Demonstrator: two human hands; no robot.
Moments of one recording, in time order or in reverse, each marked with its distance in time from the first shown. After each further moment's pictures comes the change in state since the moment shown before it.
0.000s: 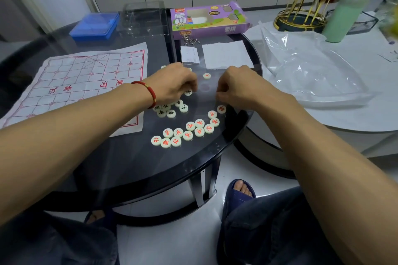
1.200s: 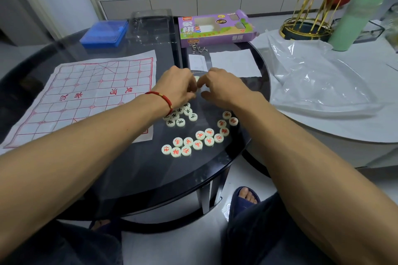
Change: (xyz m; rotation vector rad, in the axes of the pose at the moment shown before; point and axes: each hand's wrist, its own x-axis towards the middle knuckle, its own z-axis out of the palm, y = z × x) left_hand 0.006 -0.001 0.007 -0.026 0.159 -0.296; right_hand 0.051 -0.031 0.024 -0.085 0.050 -0.180
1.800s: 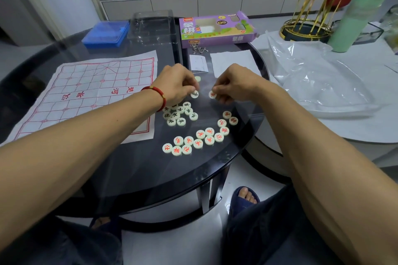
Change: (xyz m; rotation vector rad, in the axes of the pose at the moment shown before) left_hand -0.002 -0.007 -0.013 -0.221 -0.040 -0.044; right_hand -0.011 0.032 -0.022 0.502 -0.145 0.168
